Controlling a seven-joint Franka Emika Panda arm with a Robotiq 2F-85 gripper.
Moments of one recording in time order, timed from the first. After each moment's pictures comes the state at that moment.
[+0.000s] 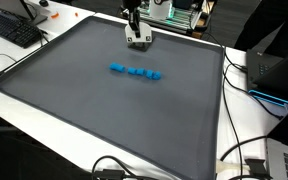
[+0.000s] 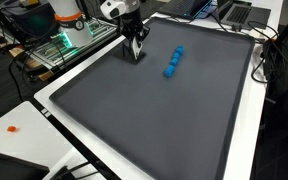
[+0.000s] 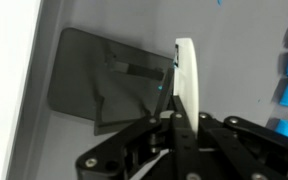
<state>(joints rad) 0.01 -0.06 0.05 -2.68 0.39 2.63 0.93</state>
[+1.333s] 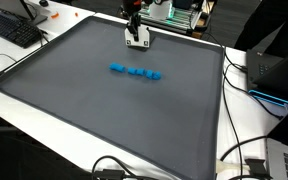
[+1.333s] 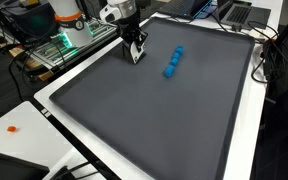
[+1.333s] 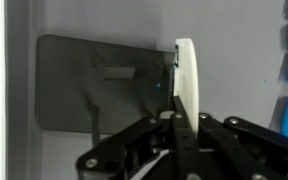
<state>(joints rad) 0.04 -0.03 0.05 -2.74 0.52 2.81 0.96</state>
